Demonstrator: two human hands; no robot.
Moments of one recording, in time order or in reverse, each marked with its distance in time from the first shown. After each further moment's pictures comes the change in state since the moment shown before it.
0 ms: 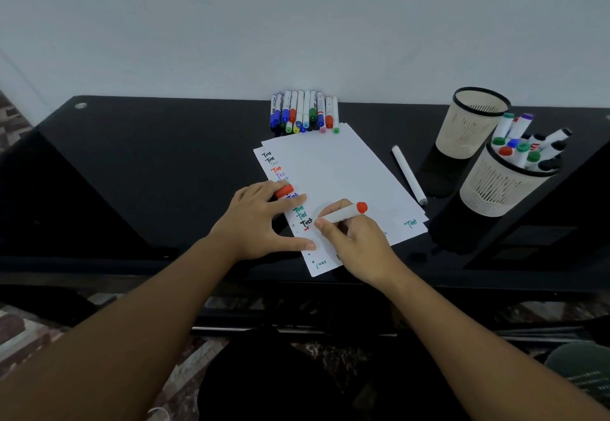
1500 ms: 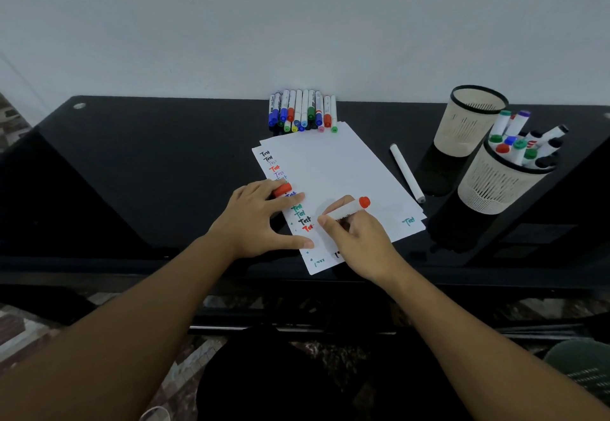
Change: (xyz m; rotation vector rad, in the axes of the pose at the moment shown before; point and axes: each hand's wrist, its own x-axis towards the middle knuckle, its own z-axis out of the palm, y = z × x) left_hand 0.000 0.000 0.001 -0.032 0.018 0.003; right_hand -0.002 -0.003 -0.005 0.041 0.009 0.056
